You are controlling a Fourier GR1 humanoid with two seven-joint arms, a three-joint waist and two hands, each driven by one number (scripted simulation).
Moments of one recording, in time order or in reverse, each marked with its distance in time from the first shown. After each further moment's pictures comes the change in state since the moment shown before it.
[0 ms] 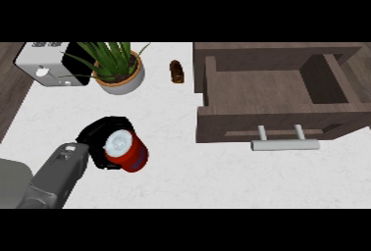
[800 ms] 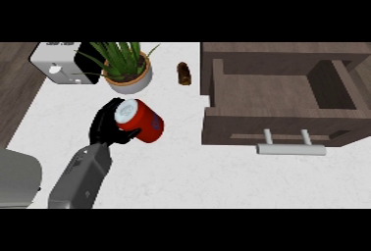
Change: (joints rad) left arm 0.075 -0.177 0.239 -0.237 0.253 0.519 -0.042; right arm 0.067 0.040 -0.048 -0.019 -0.023 0.017 -0.015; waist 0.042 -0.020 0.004
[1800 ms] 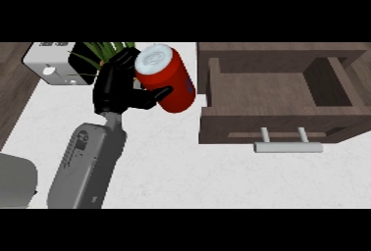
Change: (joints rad) left arm -0.003 -0.081 -0.310 -0.821 0.025 0.511 0.547; right arm 0.018 0.008 0.035 -0.059 -0.021 -0.041 0.029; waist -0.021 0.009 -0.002
